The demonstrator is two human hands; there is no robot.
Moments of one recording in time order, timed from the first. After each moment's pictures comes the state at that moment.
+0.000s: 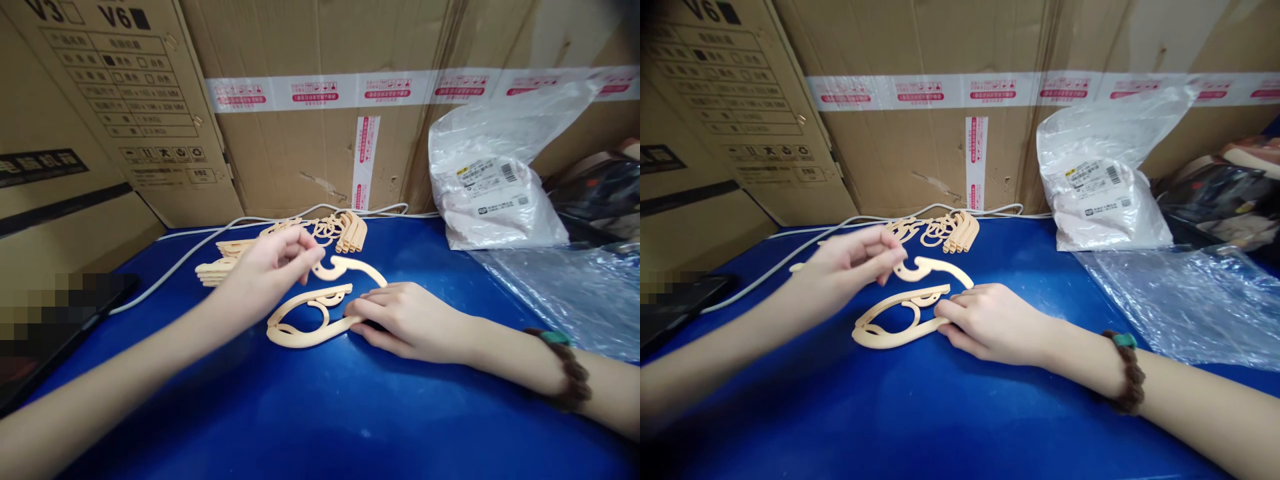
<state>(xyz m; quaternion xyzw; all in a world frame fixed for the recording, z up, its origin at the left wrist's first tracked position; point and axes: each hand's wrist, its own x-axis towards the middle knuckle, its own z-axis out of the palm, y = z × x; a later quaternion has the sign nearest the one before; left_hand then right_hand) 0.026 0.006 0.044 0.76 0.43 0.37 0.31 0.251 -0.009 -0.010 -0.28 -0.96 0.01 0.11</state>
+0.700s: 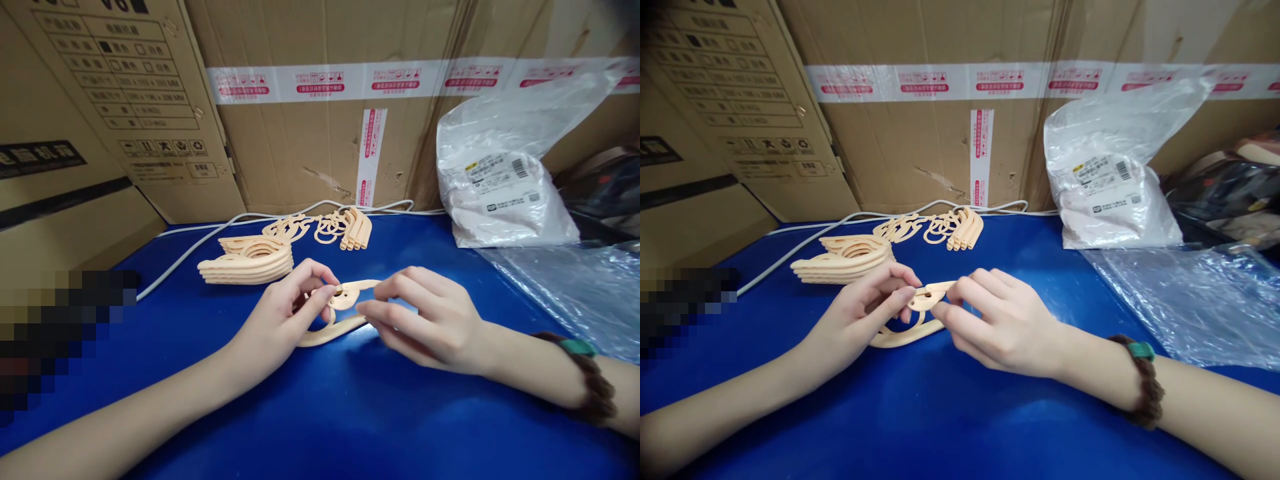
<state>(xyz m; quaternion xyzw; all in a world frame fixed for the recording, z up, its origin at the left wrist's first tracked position) 0.017 -0.014 -0.009 0.74 0.37 0.37 0.42 0.246 -0.018 -0.008 -0.19 -0.90 -0.23 0.31</state>
